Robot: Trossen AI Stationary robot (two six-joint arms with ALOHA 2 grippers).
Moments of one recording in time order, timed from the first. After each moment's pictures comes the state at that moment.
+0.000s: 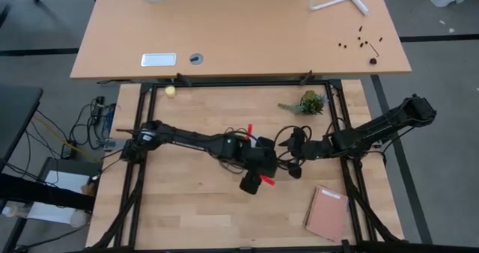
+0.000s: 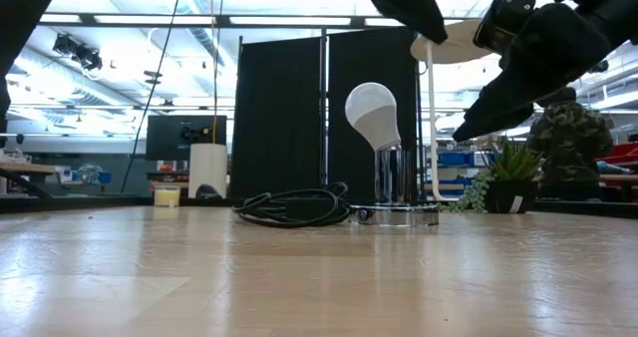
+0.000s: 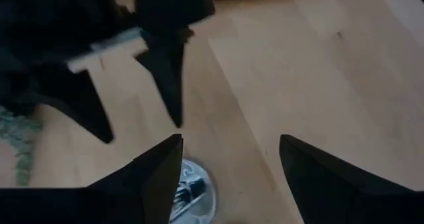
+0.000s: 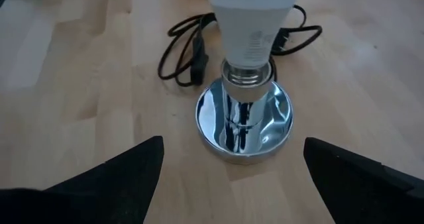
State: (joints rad) left arm -0.21 2.12 2.04 -0.86 -0.11 0.28; right arm 0.27 1.11 0.45 -0.02 0.35 0.39
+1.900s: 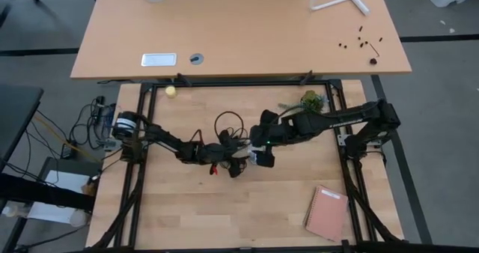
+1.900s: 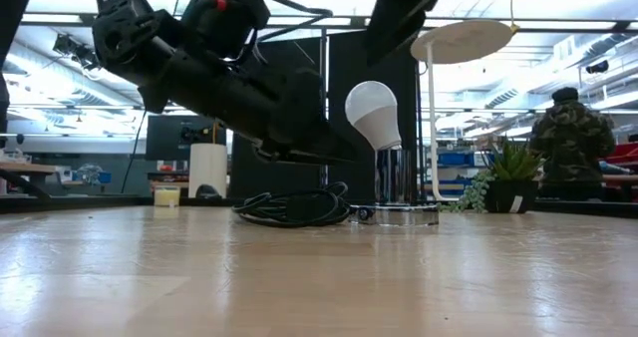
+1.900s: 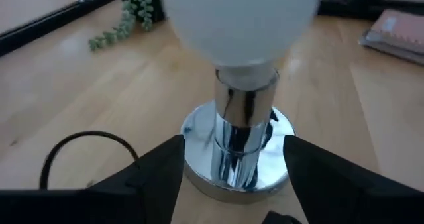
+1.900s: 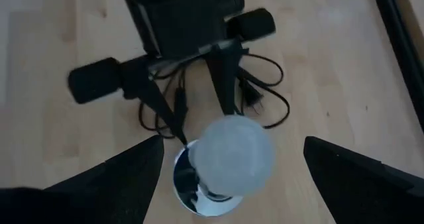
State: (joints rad) left arm -0.12 1.86 0.73 0.75 -0.39 -0.21; right arm 0.11 1.63 1.48 -0.86 0.25 0.17
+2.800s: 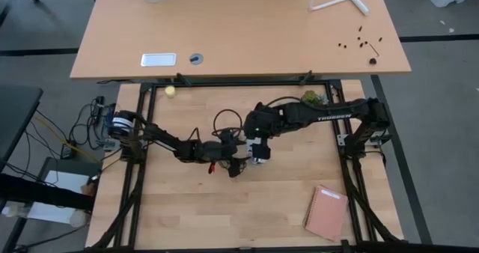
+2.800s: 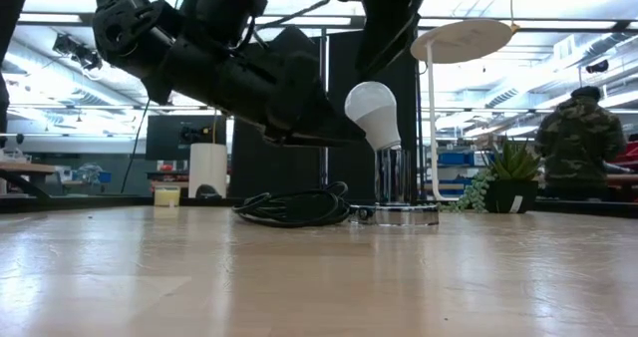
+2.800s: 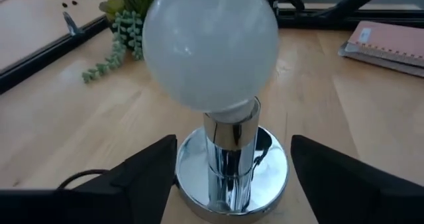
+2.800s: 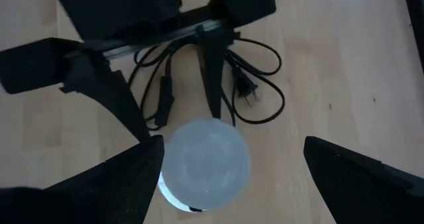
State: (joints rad) left arm -0.12 1.81 0.73 0.77 -0.35 -0.09; right arm 0.01 1.72 1.56 -0.92 0.13 0.08
